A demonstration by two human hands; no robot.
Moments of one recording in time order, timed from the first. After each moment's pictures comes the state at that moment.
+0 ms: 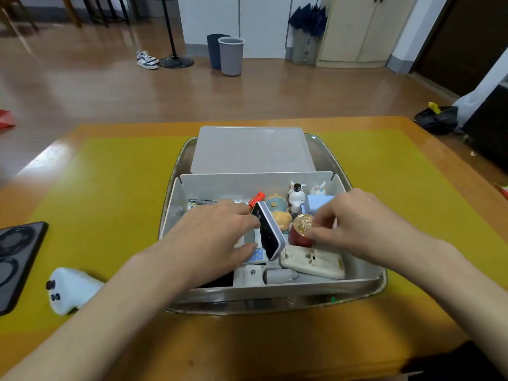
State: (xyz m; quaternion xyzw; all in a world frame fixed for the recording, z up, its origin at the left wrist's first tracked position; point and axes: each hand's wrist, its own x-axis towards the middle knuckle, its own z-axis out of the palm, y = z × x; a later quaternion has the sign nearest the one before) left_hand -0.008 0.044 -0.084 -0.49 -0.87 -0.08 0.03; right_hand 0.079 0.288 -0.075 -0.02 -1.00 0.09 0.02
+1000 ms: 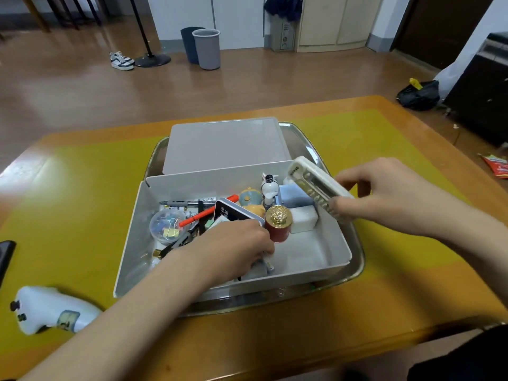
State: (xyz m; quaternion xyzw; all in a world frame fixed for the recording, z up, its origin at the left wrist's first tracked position) left_hand -0.005 0.112 -0.124 -0.61 -0.79 -0.02 -0.08; right_hand 0.120 0.342 -0.041 -0.07 -0.97 0.24 0.03
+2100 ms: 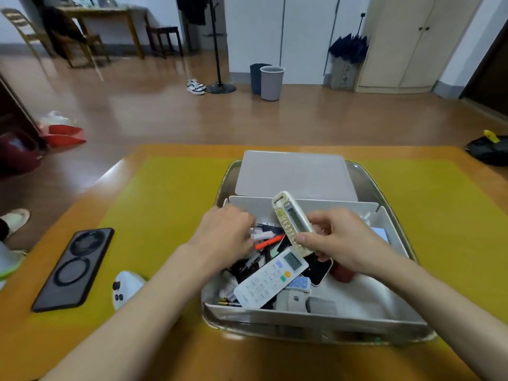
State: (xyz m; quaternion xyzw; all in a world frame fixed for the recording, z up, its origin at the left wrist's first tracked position) left_hand -0.070 0.017 -0.105 -0.34 -0.94 0.02 0.06; right_hand 0.023 0.235 -0.086 -0.02 -0.93 0.38 -0.02
